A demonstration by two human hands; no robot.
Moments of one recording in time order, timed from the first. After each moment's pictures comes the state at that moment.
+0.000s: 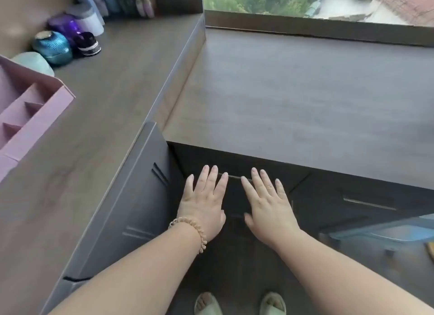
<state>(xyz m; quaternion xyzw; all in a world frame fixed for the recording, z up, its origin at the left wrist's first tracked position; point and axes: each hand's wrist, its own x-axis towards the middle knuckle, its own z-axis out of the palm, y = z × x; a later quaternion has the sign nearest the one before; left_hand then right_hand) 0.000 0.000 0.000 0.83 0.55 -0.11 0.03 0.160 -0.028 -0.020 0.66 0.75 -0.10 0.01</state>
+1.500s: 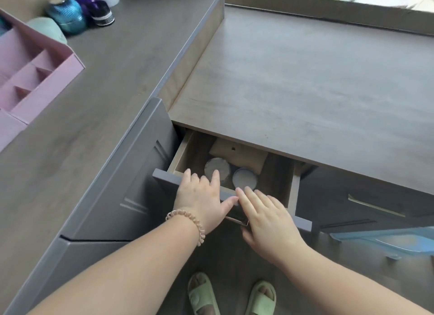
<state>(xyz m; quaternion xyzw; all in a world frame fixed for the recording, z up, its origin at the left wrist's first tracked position) 0.011 -0.011 -0.006 0.78 0.60 -0.19 0.05 0.174 -0.060 -0.033 0.57 0.82 -0.10 0.02</state>
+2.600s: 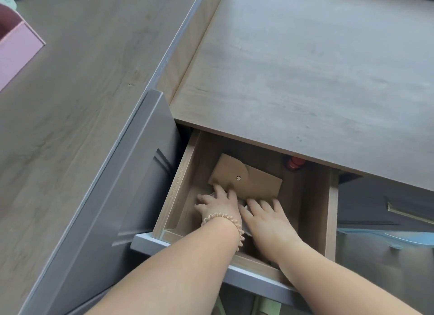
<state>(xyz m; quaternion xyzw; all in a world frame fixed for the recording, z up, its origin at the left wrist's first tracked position) 0.025 0.037 -0.105 0.65 0.64 -0.31 0.25 0.135 -0.007 -0.100 0.55 0.80 -0.14 0.19</state>
